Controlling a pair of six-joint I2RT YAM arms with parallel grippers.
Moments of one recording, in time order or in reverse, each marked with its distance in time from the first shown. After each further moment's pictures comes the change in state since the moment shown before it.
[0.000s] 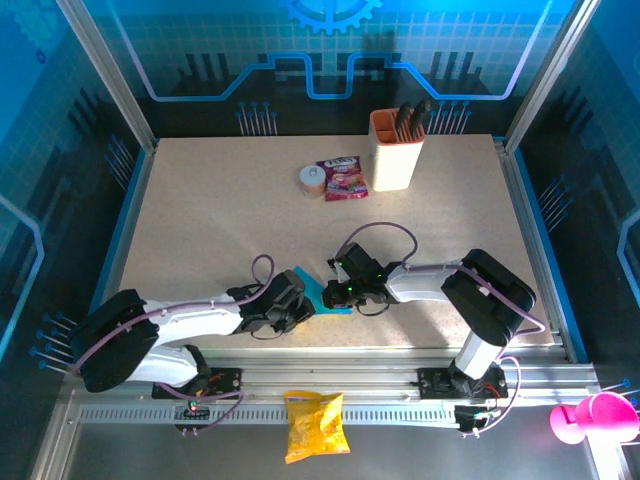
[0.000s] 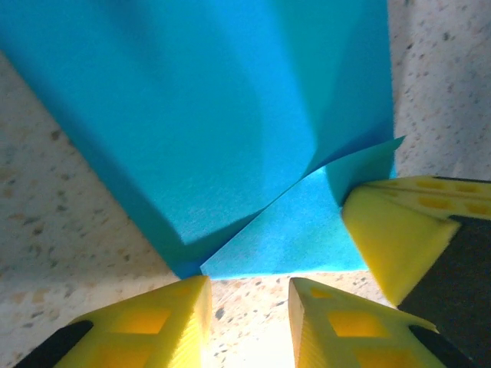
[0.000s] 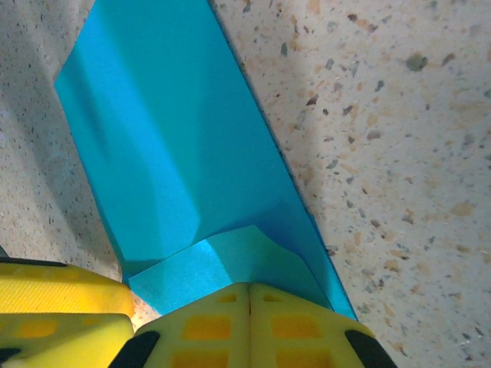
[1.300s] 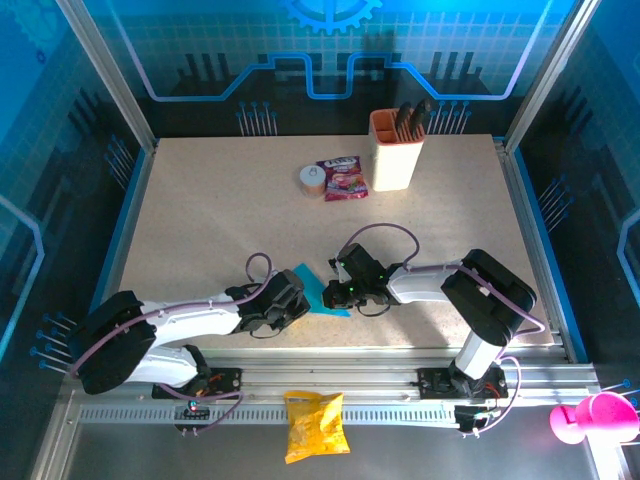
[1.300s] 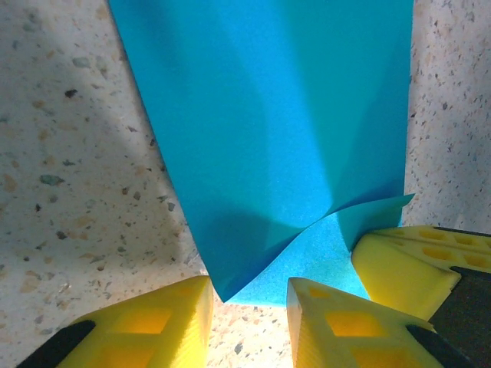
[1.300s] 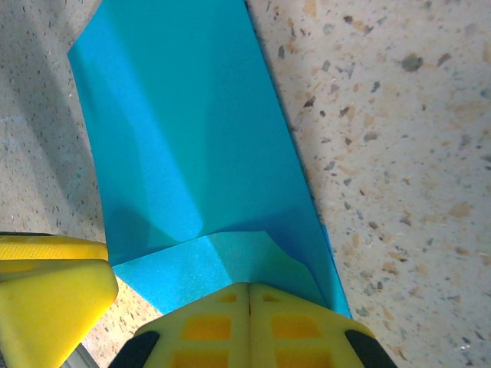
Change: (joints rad) left arm 0.022 -0.013 0.002 -0.026 -0.092 -0.017; right arm -0.010 0.000 -0.026 0.046 -0.015 0.015
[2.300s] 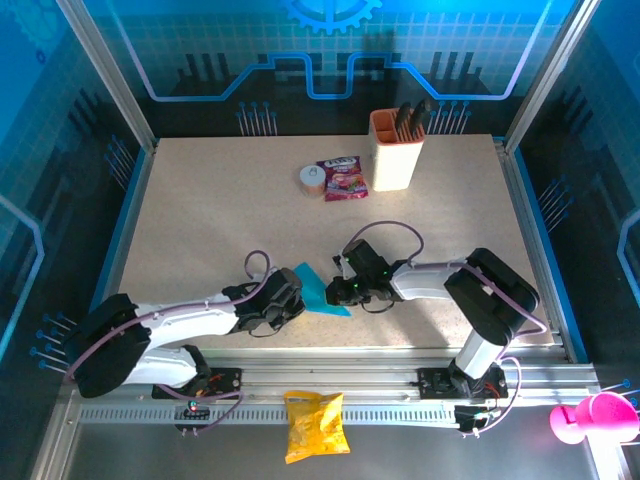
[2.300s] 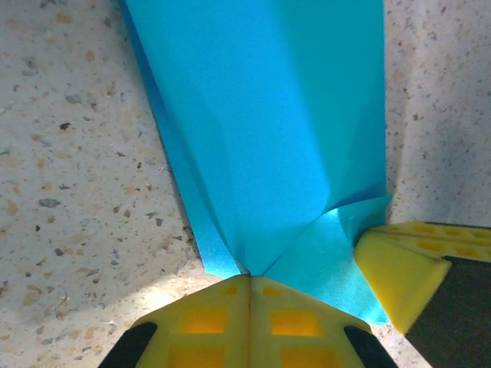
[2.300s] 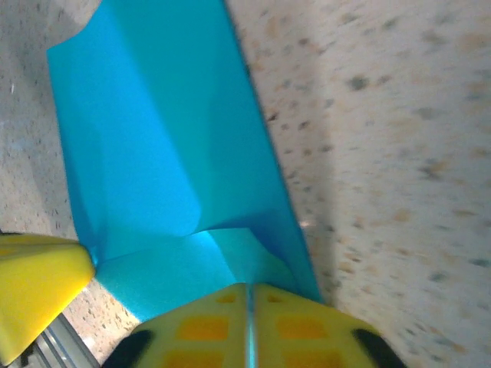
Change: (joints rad) left arm 0.009 -0.035 0.002 -0.005 -0.019 0.045; right arm -0.051 -0.023 0.005 -0.040 -0.036 -0.033
